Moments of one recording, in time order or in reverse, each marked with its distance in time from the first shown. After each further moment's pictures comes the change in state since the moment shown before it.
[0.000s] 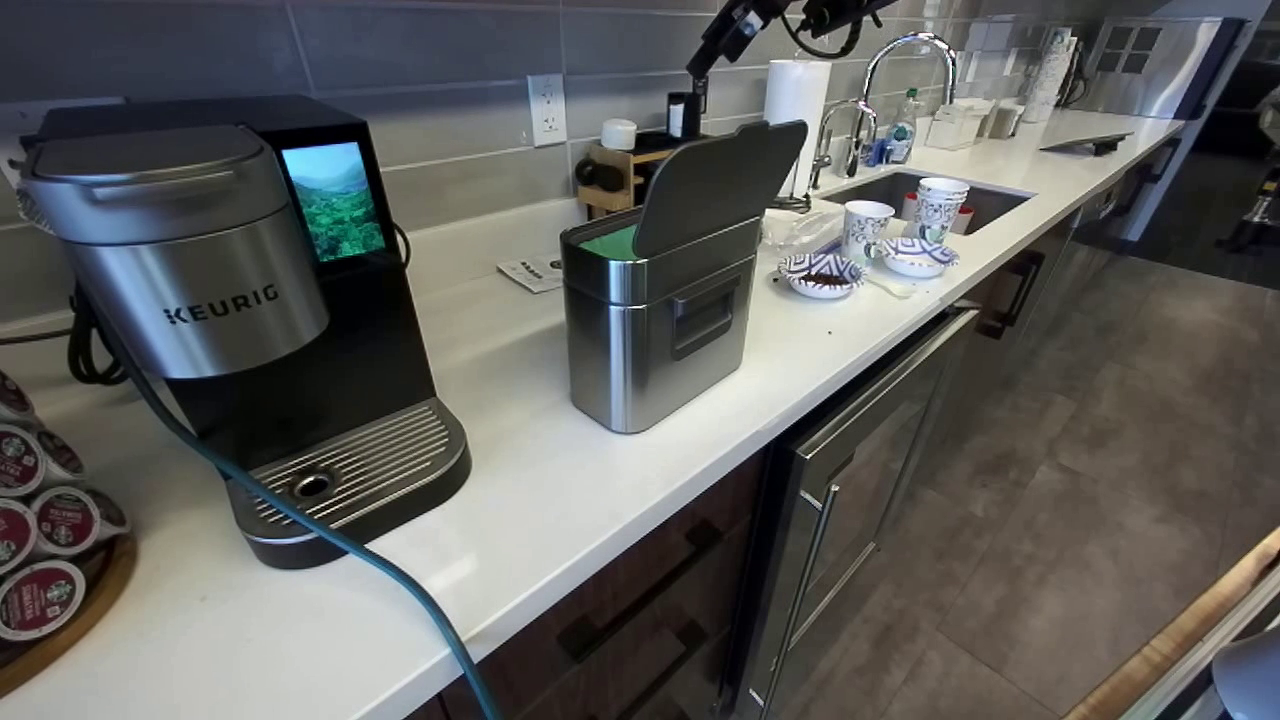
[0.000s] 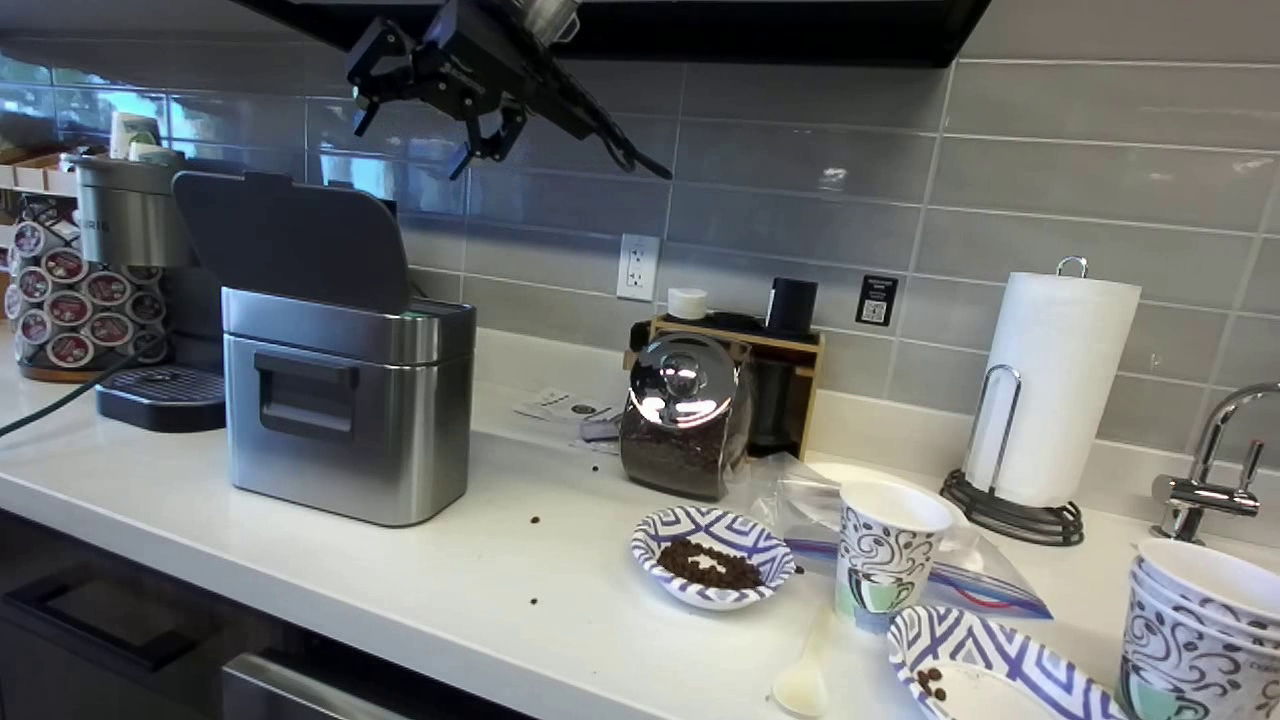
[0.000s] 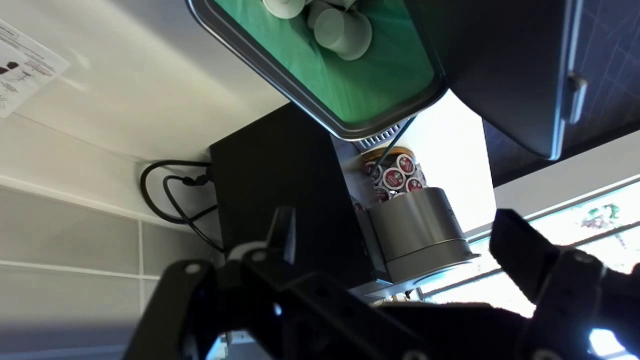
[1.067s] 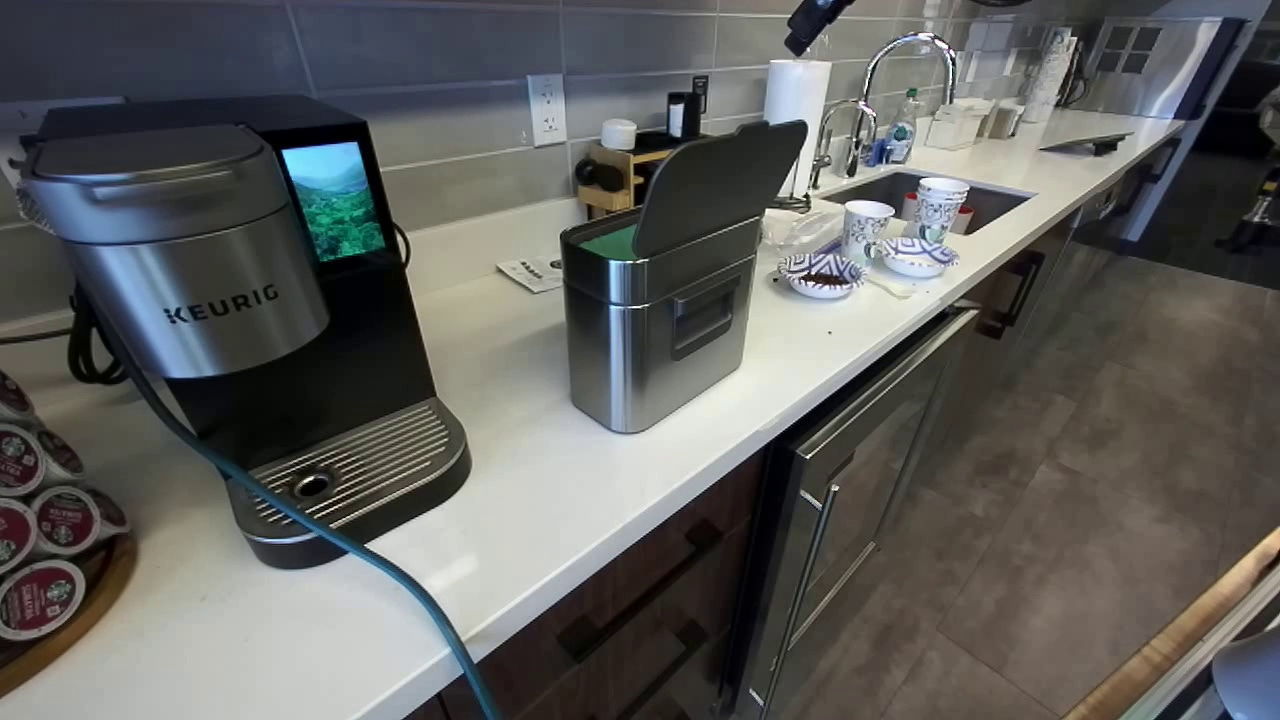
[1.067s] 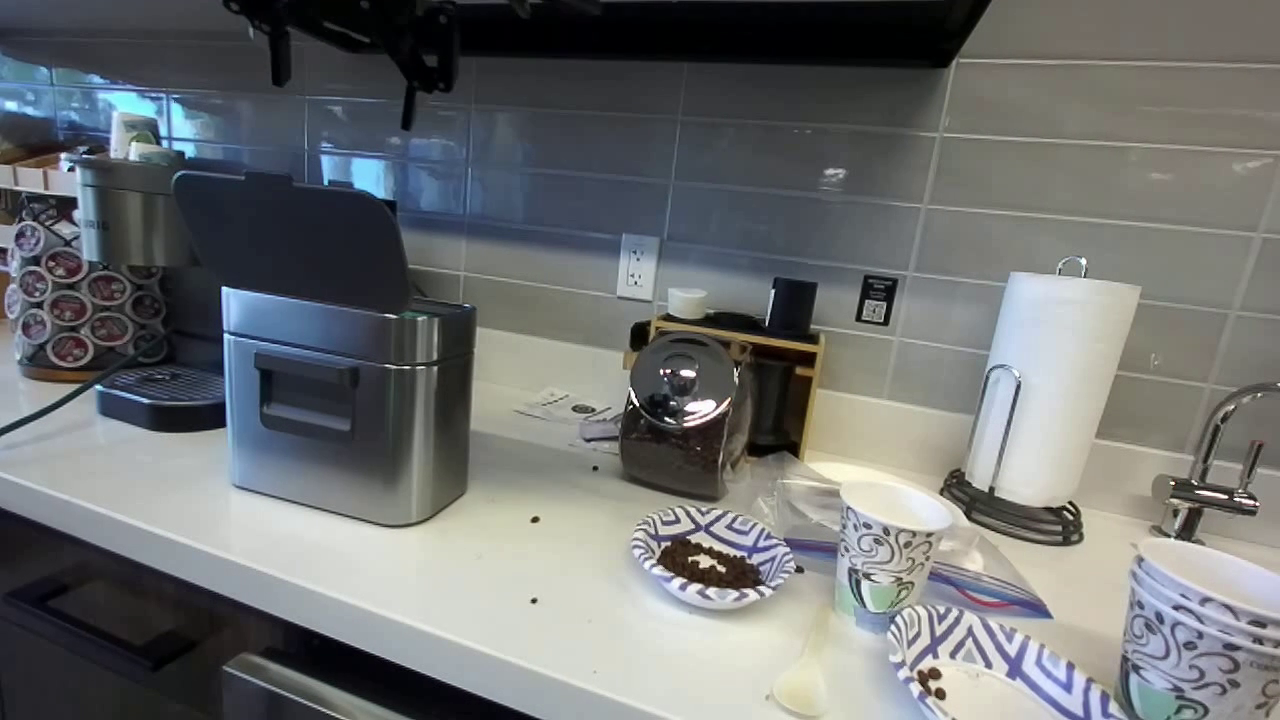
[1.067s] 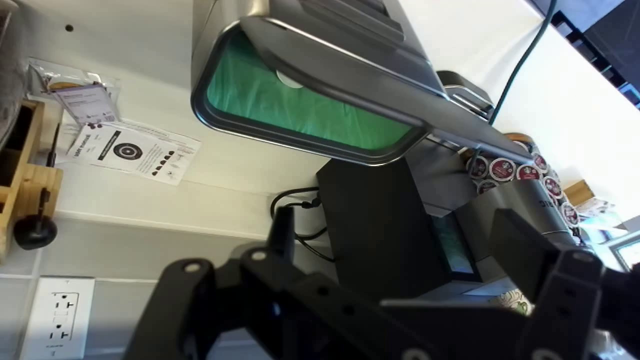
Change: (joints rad) arm 0.043 -0.496 0.014 -0.520 -0.111 0.377 0.395
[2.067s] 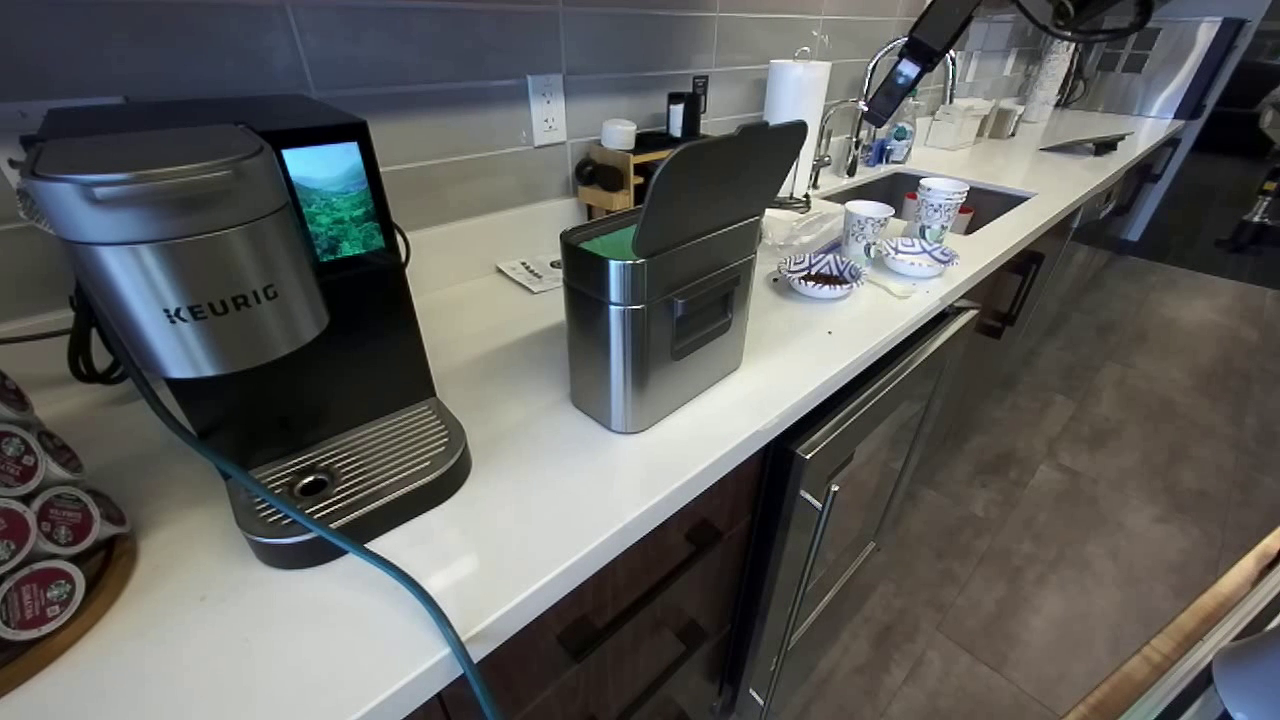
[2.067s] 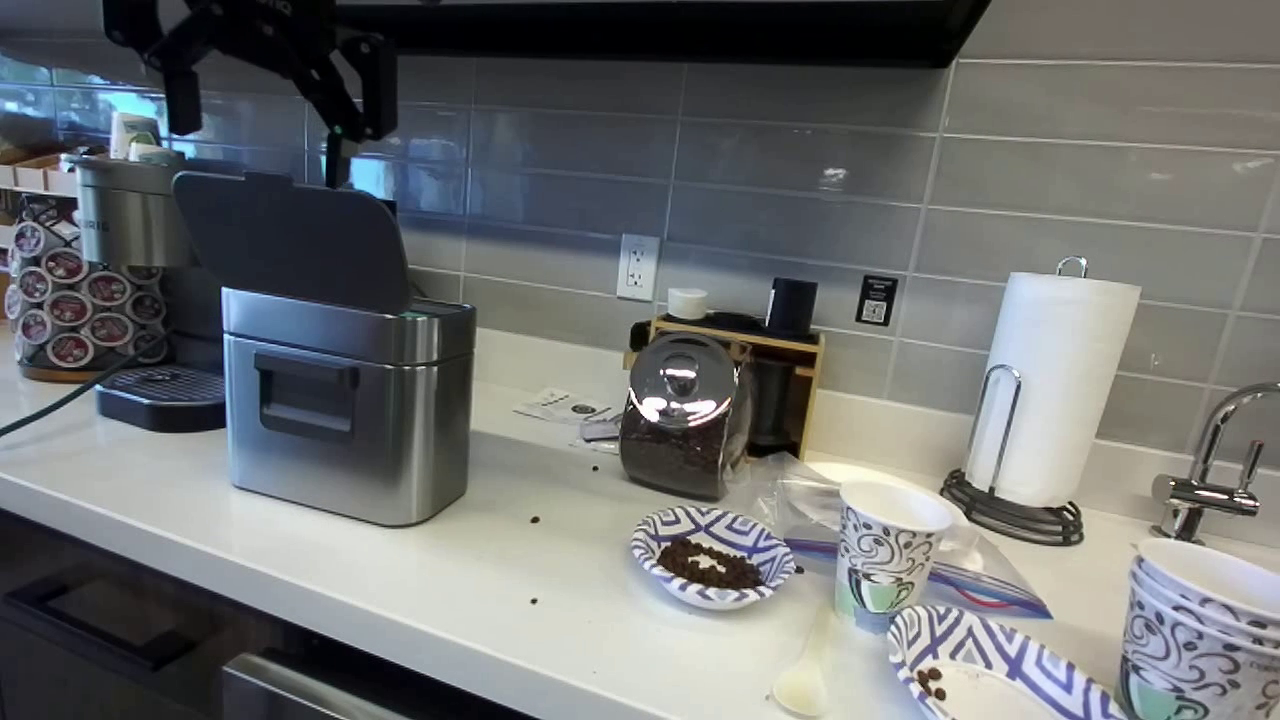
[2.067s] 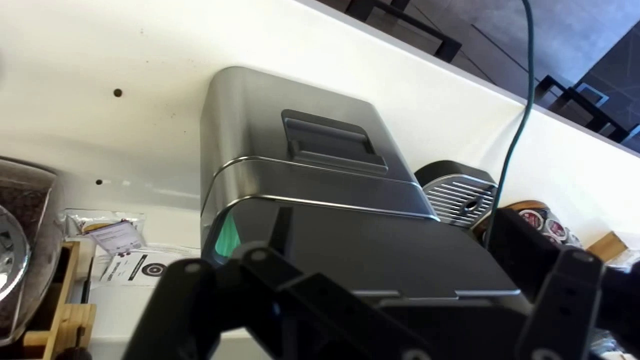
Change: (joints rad) arm 0.056 -0.163 -0.073 -0.220 -0.163 -0.035 0.170
